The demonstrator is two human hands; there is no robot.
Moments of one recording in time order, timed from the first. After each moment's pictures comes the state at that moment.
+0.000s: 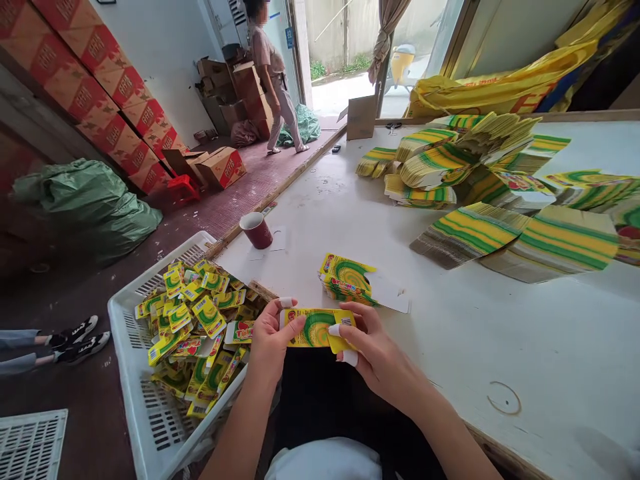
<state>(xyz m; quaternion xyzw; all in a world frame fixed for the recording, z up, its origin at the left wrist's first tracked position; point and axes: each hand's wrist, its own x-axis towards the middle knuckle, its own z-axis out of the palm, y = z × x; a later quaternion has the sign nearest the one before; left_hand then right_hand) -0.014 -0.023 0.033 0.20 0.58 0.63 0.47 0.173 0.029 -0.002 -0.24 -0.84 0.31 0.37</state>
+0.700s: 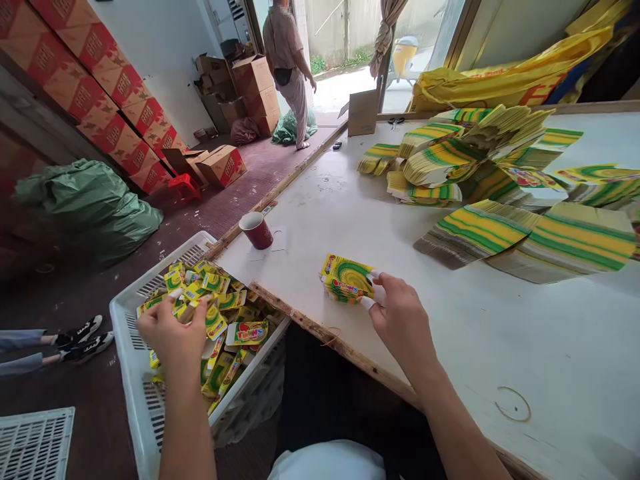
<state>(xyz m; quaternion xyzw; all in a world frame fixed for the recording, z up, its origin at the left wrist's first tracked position) -0.147 -0.056 0.047 0.29 0.85 0.40 -0.19 0.166 0.077 -0.016 -0.49 -0.76 0.17 0.40</state>
